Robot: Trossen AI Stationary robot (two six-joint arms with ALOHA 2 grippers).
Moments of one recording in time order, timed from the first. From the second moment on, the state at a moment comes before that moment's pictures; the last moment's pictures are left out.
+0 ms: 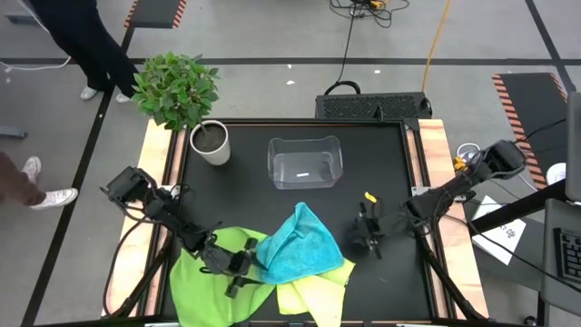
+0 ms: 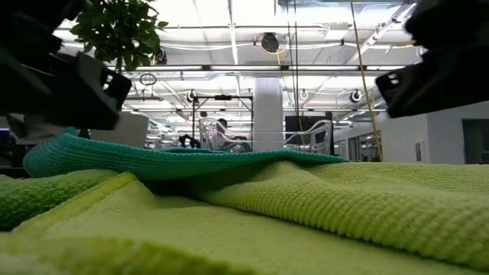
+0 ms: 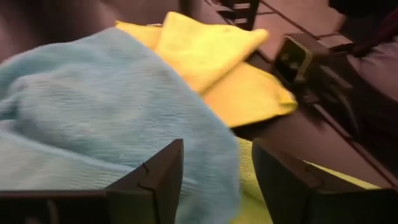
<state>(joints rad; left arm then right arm) -0.67 1.76 0.56 0.76 -0.25 -0.19 0.45 1.16 0.31 0.28 0.21 0.11</state>
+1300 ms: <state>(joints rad) -0.54 1.76 0.56 0.66 -0.24 -0.27 0.08 1.55 0.59 0.28 -0.13 -0.49</state>
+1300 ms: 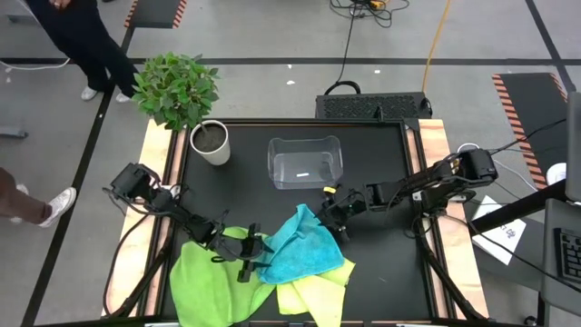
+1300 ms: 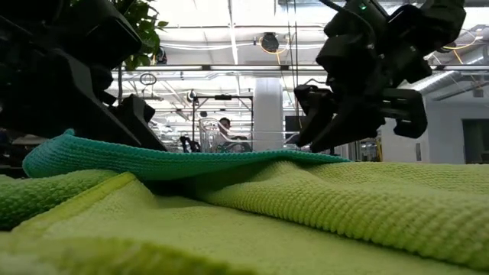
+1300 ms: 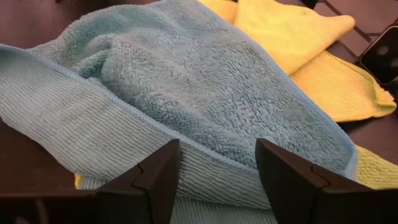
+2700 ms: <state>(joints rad) -0.56 1.94 0.56 0.89 -0.15 -0.26 -0.07 1.72 0.69 0.32 -0.26 -0.60</state>
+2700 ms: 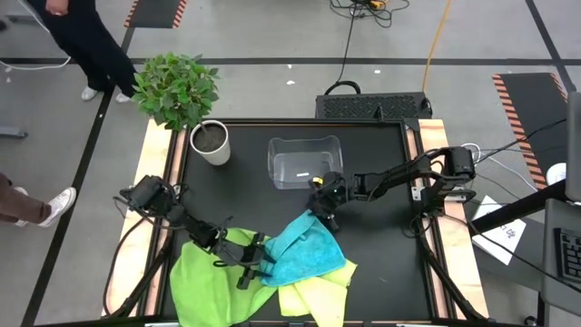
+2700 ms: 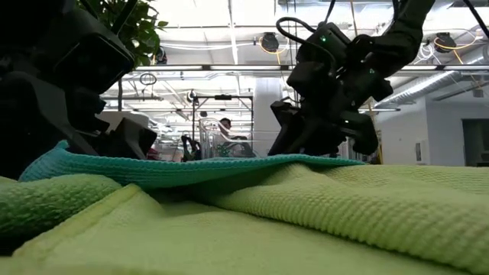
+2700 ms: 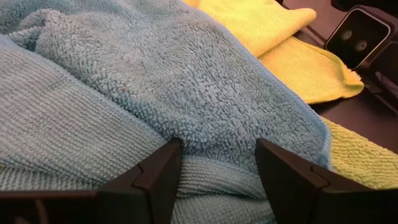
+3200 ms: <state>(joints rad) -0.56 1.94 0.56 0.89 -0.15 -0.28 -0.04 1.58 0.69 0.09 -0.21 -0.58</state>
